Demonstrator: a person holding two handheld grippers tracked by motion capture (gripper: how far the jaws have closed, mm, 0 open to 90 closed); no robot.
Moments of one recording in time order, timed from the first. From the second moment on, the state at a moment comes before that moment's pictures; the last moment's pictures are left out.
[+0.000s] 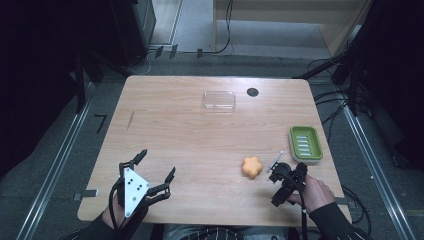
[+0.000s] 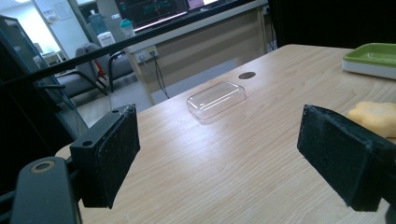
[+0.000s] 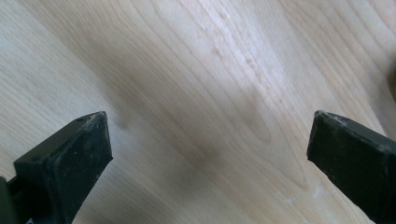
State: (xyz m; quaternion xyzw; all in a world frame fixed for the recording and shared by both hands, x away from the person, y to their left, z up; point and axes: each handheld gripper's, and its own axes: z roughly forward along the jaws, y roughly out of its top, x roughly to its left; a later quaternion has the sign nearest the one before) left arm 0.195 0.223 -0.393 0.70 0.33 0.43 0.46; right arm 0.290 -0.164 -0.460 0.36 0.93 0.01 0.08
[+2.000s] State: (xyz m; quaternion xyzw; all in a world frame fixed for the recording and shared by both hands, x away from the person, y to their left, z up) left arm 0.195 0.224 -0.393 0.70 0.33 0.43 0.46; right arm 0.342 -0.104 -0.461 0.35 0.93 0.05 0.04
